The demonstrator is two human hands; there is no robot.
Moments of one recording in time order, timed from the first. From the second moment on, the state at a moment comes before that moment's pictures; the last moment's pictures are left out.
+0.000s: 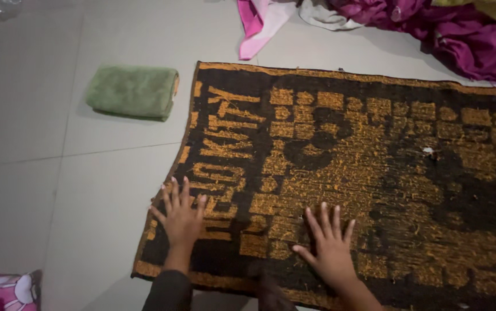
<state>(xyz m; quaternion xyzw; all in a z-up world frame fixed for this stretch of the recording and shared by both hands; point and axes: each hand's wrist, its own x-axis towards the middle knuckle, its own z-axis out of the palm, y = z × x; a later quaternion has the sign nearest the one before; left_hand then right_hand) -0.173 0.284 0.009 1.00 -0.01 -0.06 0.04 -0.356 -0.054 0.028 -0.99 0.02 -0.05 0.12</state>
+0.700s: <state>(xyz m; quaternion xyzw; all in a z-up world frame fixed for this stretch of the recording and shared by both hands) -0.108 0.254 -0.018 1.00 -0.05 0.01 0.06 -0.436 -0.174 0.004 -0.93 0.32 -0.07 0.15</state>
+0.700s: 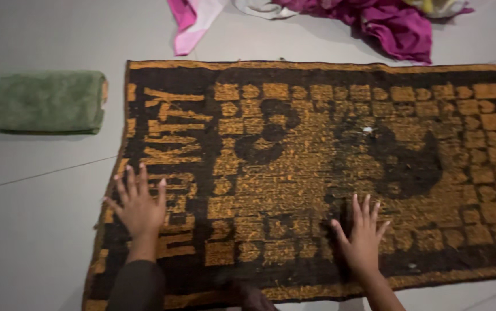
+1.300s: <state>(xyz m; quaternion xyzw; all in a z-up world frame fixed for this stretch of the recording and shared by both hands) -0.221 0.099 0.013 0.94 -0.32 -0.05 0.05 -0.485 -0.294 0.041 -0.94 0.31 0.15 0.07</state>
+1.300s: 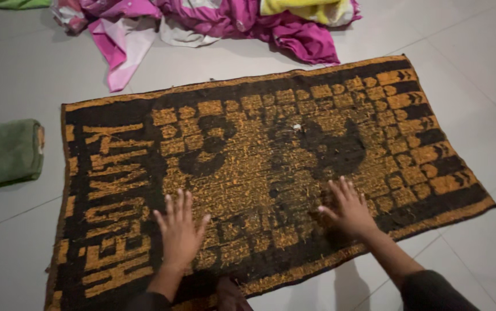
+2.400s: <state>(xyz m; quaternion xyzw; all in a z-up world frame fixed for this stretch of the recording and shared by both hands) -0.255 -0.179 0.137 0.90 -0.32 -0.28 0.12 -0.570 -0.452 0.160 -0.89 0.34 0.23 0.19</state>
